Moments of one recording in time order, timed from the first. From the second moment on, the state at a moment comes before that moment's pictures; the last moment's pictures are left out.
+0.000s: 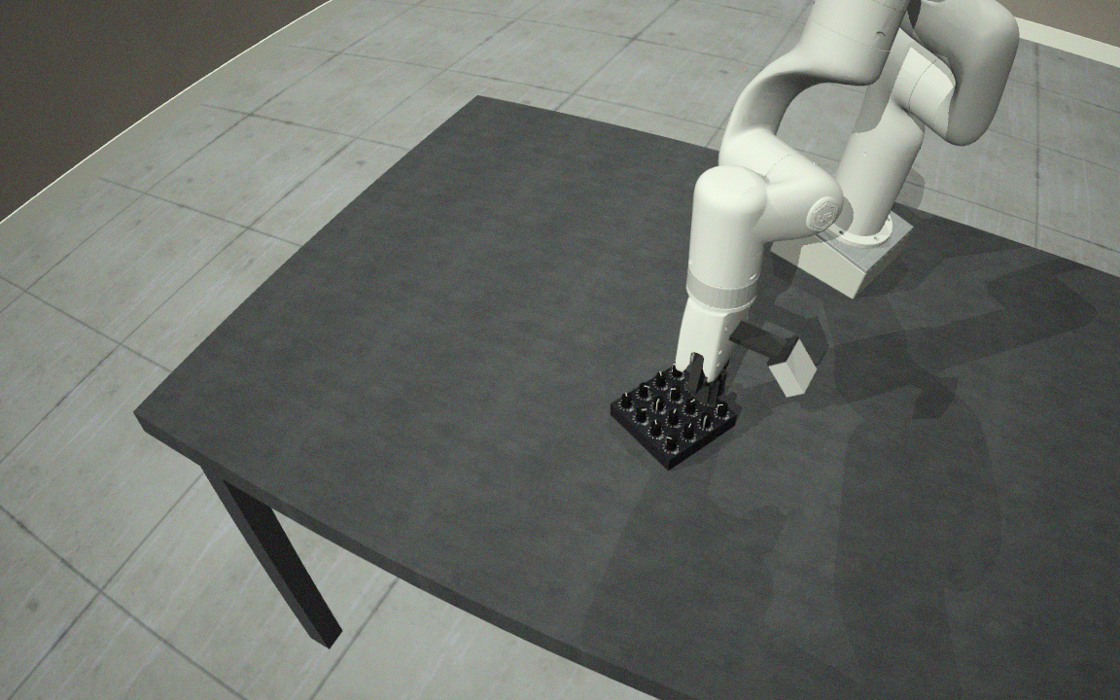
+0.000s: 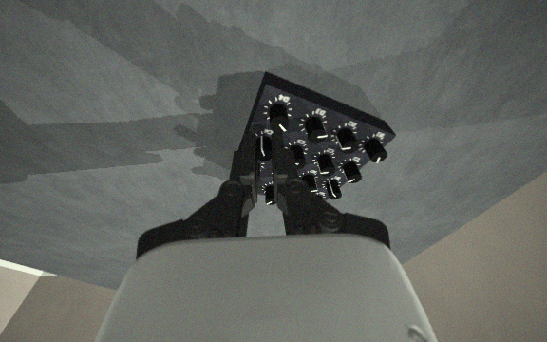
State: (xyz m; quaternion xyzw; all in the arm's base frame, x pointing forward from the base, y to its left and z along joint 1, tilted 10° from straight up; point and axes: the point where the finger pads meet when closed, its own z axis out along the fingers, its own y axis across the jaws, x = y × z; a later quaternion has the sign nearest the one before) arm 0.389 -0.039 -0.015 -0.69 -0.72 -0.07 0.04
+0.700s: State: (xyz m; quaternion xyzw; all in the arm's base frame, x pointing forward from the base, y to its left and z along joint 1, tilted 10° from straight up) arm 0.389 -0.039 -0.015 -0.72 -0.69 -0.07 0.05
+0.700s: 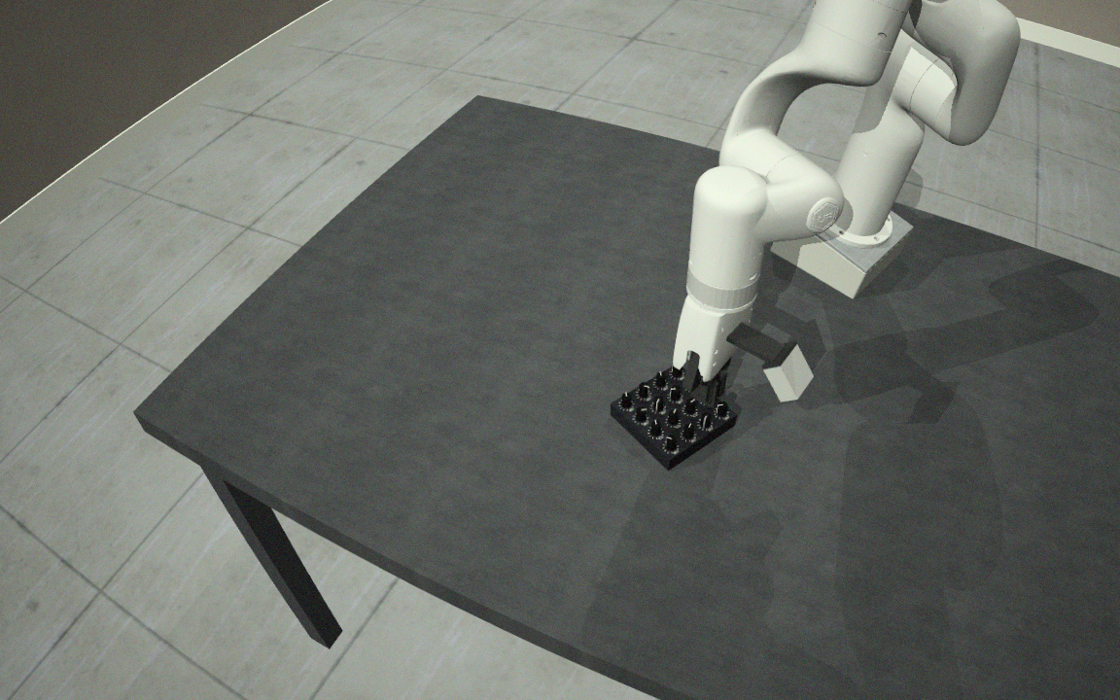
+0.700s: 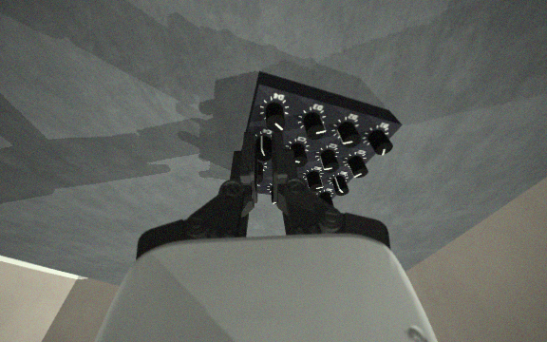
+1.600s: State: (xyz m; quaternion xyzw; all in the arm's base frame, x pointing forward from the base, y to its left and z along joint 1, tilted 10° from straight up) arm 0.389 -0.039 -0.015 -0.72 -0.69 -0.07 0.05
